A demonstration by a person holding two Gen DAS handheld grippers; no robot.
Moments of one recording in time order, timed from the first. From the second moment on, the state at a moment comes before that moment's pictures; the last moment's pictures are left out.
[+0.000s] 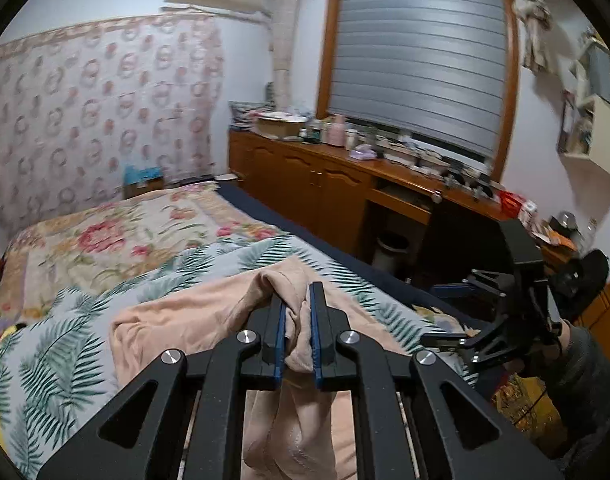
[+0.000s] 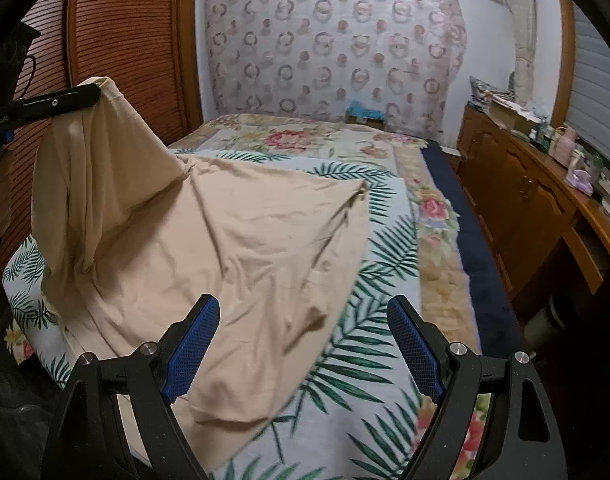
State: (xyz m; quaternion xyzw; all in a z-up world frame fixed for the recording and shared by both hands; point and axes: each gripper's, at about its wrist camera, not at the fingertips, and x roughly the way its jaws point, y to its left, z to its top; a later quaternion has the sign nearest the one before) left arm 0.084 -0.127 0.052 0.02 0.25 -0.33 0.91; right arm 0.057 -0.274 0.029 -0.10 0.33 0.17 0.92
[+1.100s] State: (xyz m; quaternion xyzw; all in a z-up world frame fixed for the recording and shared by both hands) left arm 0.083 -0.015 -0.043 -0.03 0.31 -0.14 0.94; right arm 0.126 -0.219 -0.021 -0.12 0.39 0.27 0.87
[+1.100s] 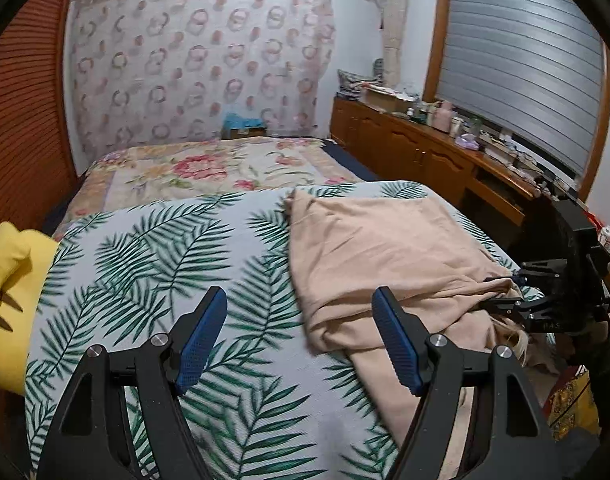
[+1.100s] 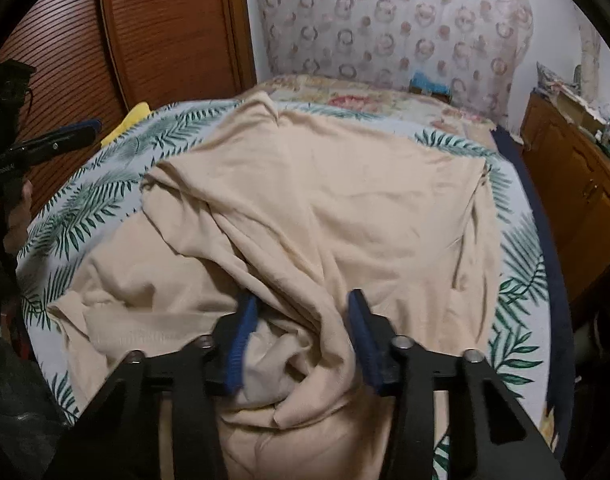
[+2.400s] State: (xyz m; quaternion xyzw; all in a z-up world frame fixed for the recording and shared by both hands) left arm 0.077 -0.016 -0.061 -0.02 0.31 -0.14 0.94; right arm 0.048 -0.282 0.030 -0.11 0.33 0.21 0.92
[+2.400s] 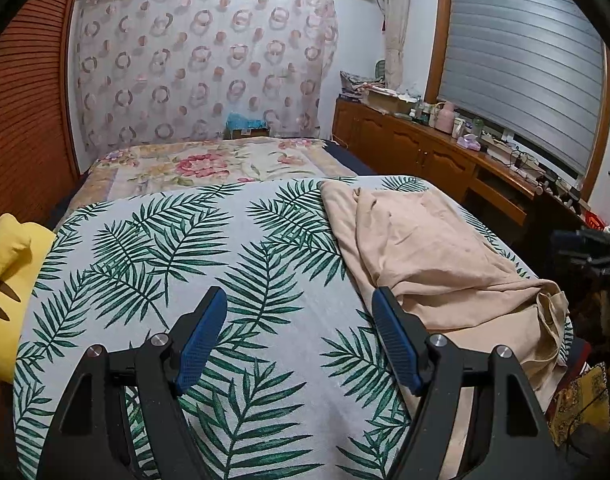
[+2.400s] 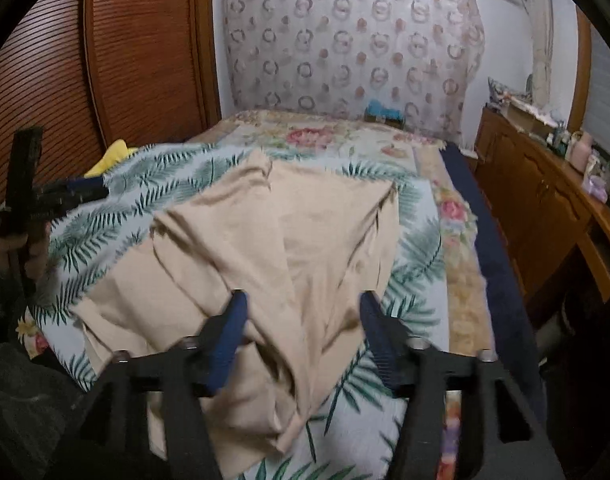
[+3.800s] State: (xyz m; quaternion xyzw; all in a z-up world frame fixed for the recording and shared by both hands) left arm 0.067 0.002 -0.070 -0.03 0.32 -0.13 0.94; right arm 0.154 -0.098 -0.053 -0.21 0.39 0.36 0.82
